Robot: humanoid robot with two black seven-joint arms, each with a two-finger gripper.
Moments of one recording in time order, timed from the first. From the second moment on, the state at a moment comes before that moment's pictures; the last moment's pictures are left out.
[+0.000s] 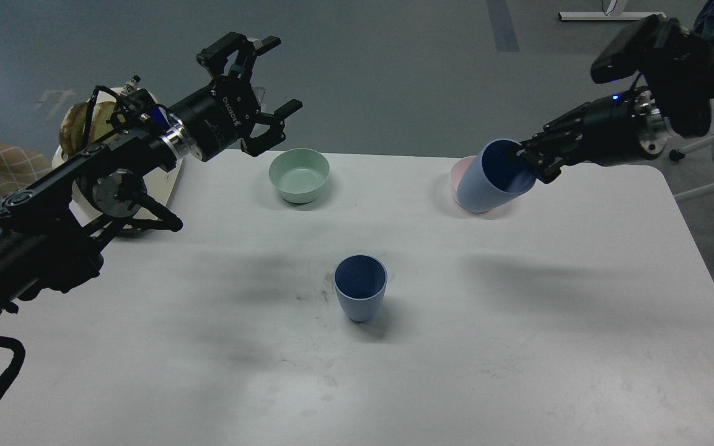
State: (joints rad) left arm -0.83 0.46 -0.70 -0.95 0.23 -0.49 -0.16; right arm 1.54 -0.66 -0.09 1.21 -1.76 0.49 0.49
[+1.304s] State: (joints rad) left arm -0.81 0.49 -0.72 -0.96 0.23 -0.49 -0.16; right arm 1.68 -0.23 -0.28 1.16 -1.62 0.49 0.49
